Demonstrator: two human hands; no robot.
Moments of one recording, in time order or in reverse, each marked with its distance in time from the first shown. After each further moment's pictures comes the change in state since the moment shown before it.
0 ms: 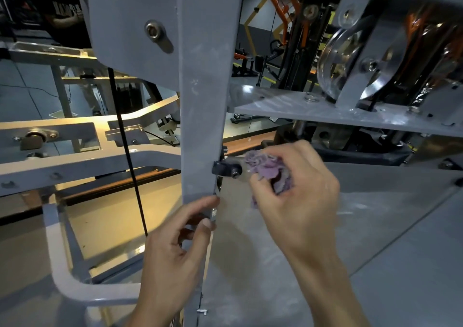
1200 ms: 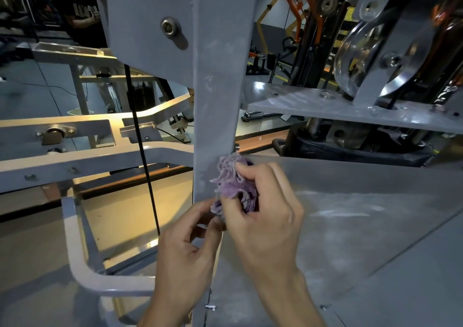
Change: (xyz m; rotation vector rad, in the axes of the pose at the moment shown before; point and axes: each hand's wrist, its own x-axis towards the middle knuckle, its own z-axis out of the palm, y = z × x) left_hand -0.001 0.011 0.005 -0.063 0.014 -0.003; right_hand -0.036 -0.014 0.043 0.064 0.073 -0.012
